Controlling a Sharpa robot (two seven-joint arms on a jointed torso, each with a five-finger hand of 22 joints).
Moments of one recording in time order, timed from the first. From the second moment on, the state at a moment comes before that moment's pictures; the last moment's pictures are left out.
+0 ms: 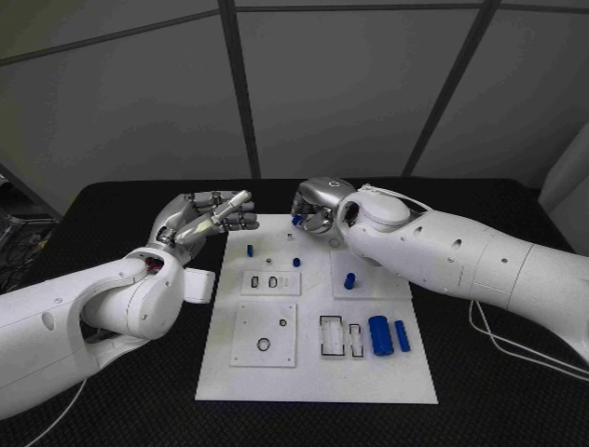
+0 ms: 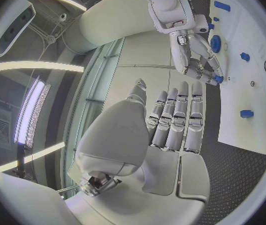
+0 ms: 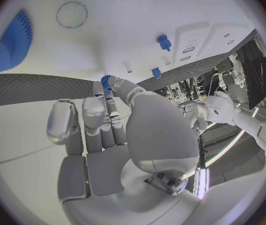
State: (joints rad) left arm 1.11 -0.92 0.08 1.68 -0.06 -0.44 0.46; left_hand 1.45 0.01 -0.08 0.17 0.15 0.94 0.22 0.10 0.07 1.04 0.17 0.09 0.07 1.08 0.12 0.16 0.15 0.18 0.91 0.23 0.31 0.12; right arm 1.24 -0.39 0.05 1.07 -1.69 -0.25 -0.13; right_hand 1.32 -0.09 0.44 -0.06 0.24 1.11 0.14 0.07 0.09 1.24 0.07 0.07 0.07 1.47 -0.01 1.12 0.84 0.08 1.32 0.10 1.39 1.18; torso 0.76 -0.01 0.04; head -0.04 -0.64
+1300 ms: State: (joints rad) left arm 1.11 -0.93 0.08 1.67 -0.06 -0.43 0.46; left_hand 1.45 0.01 -0.08 0.17 0.15 0.94 0.22 0.10 0.07 1.04 0.17 0.09 0.07 1.08 0.12 0.16 0.15 0.18 0.91 0.23 0.31 0.12; right arm 1.24 -0.46 0.05 1.14 -1.68 -0.26 -0.13; right_hand 1.30 -0.13 0.44 -0.04 0.21 1.00 0.16 0.06 0.07 1.09 0.11 0.07 0.07 1.44 0.02 1.06 0.72 0.09 1.23 0.13 1.34 1.07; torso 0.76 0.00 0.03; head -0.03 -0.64
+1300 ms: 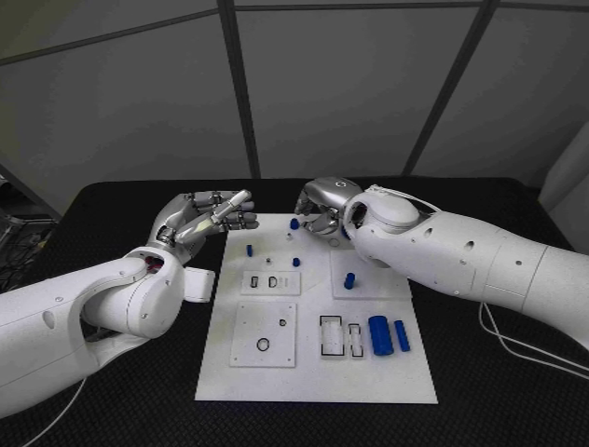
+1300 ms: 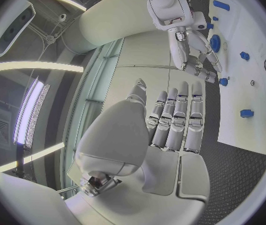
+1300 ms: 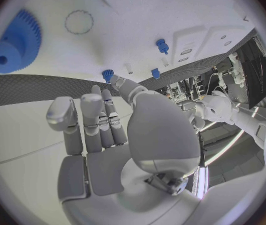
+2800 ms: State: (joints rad) left arm 1.11 -0.92 0.08 1.65 -0.06 -0.42 0.46; left_hand 1.45 0.01 -0.08 0.16 0.15 0.94 0.22 0.09 0.07 1.04 0.17 0.09 0.07 1.08 0.12 0.16 0.15 0.18 0.91 0.23 0.31 0.11; right arm 1.26 -0.70 0.05 1.28 -1.40 -0.15 -0.24; right_hand 1.38 -0.14 0.11 0.13 0.31 0.88 0.16 0.14 0.10 1.39 0.07 1.29 1.27 1.46 -0.01 1.49 1.31 0.05 1.44 0.11 1.49 1.31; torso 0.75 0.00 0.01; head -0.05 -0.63
